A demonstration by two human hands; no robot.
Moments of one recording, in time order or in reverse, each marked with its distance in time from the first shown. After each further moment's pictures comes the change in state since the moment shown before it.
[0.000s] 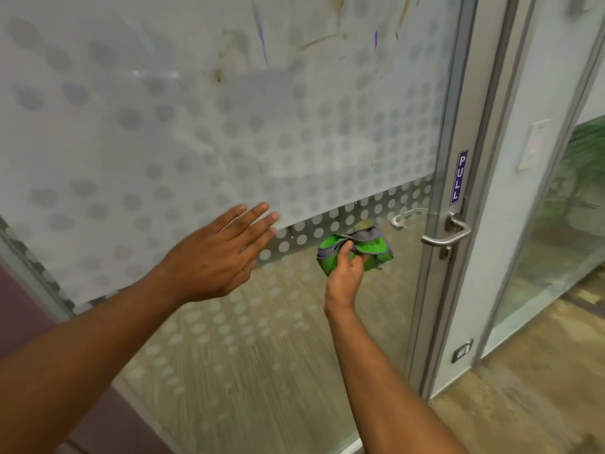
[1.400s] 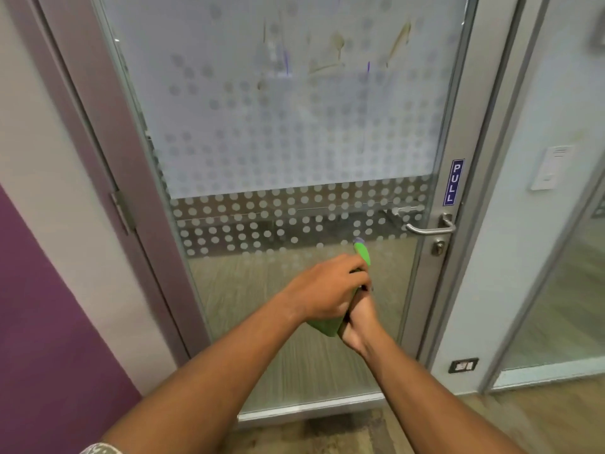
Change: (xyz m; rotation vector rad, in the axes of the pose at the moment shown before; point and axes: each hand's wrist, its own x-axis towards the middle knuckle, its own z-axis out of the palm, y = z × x) left_hand 0.099 0.256 -0.210 -0.824 -0.027 -0.331; right_hand -0.084 -0.147 -0.221 0.319 -0.532 0.989
